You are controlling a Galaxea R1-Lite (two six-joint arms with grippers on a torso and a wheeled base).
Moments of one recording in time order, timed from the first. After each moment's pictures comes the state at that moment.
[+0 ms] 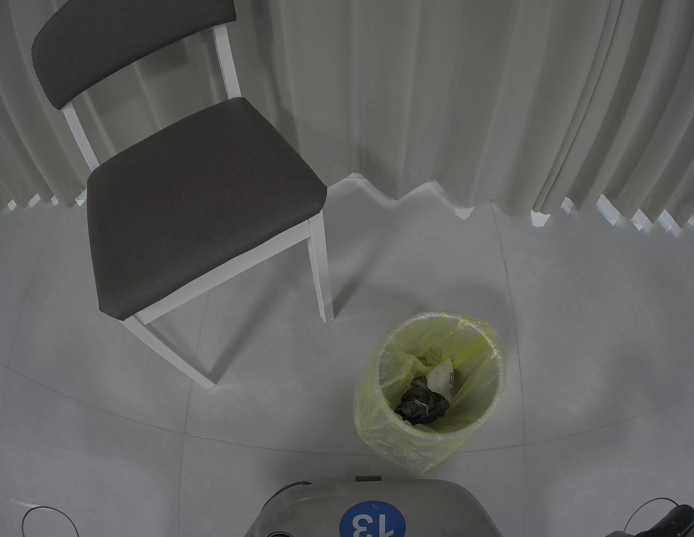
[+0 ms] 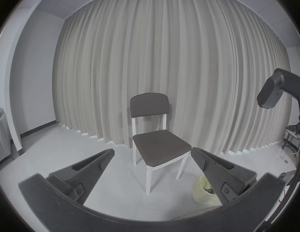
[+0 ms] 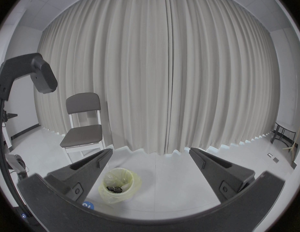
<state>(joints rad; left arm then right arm) -0.01 0.03 -0.94 0.71 0.09 -0.07 0.05 0.11 -0.91 0.61 -0.09 -0.04</state>
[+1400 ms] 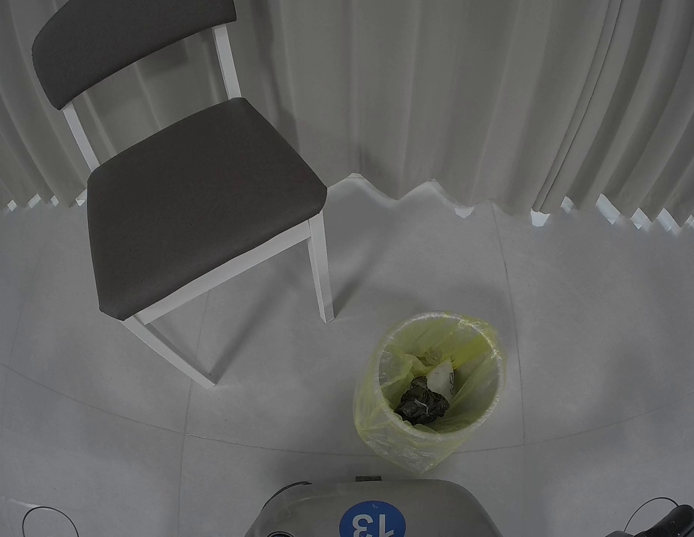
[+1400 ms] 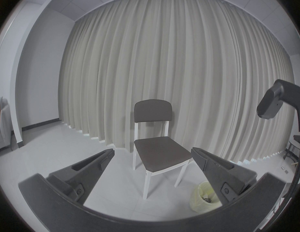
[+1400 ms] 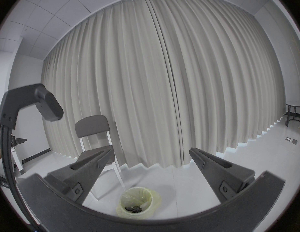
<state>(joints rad) 0.00 0.01 -0.97 0.69 0.11 -0.15 0.00 0.01 -0.86 0.49 0.05 0.17</state>
